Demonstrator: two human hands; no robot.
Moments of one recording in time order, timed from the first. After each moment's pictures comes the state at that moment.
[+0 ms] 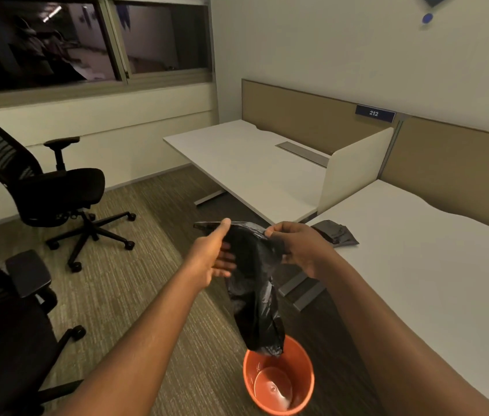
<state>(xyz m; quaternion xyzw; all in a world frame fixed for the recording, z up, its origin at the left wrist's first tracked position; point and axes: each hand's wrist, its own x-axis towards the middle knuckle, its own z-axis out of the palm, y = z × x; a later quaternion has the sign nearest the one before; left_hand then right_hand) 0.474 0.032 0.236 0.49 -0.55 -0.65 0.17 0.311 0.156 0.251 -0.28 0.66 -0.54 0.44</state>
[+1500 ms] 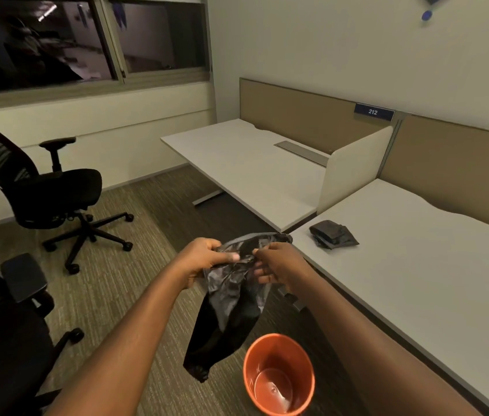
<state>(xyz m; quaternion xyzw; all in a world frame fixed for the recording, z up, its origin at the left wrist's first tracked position) 0.485 -0.006 0.219 0.39 -0.70 -0.59 0.08 0.336 0.131 0.218 -0.18 0.72 -0.51 0.45</state>
